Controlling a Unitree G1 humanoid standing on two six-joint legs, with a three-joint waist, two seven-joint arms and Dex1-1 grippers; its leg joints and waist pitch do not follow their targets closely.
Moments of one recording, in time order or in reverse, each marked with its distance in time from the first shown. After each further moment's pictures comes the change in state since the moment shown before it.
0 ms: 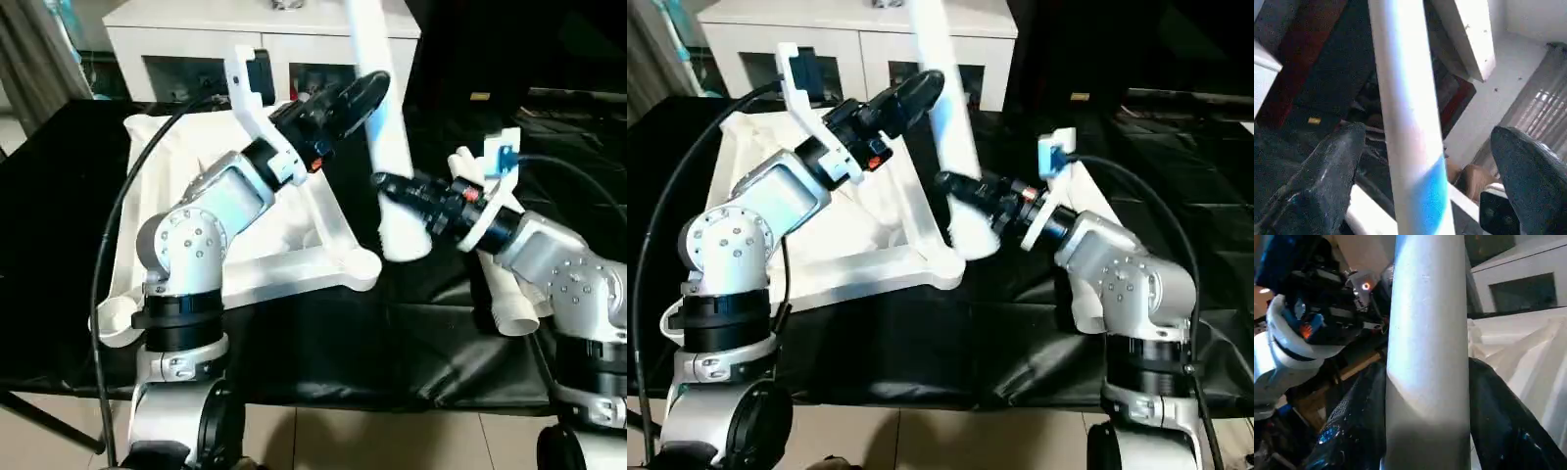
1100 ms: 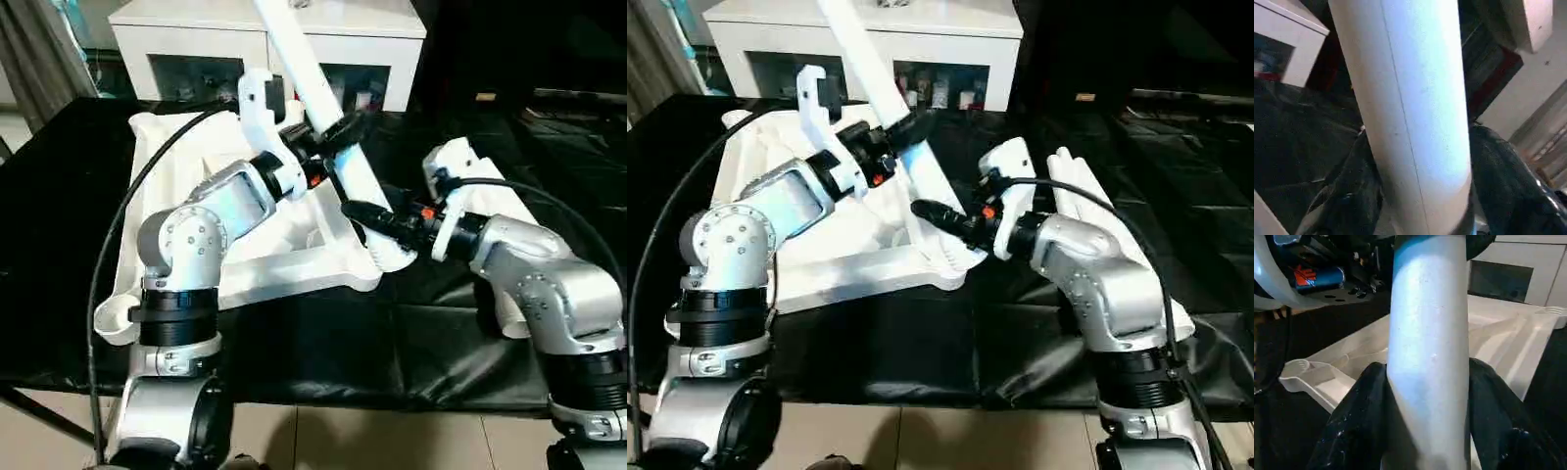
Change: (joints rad) left arm 0.003 0.050 -0.063 0.047 0.045 0.049 0.093; right arm 0.024 -0.045 0.252 -0.096 -0.249 -0.170 -0.114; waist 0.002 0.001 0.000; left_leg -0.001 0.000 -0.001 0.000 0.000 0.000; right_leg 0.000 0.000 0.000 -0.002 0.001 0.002
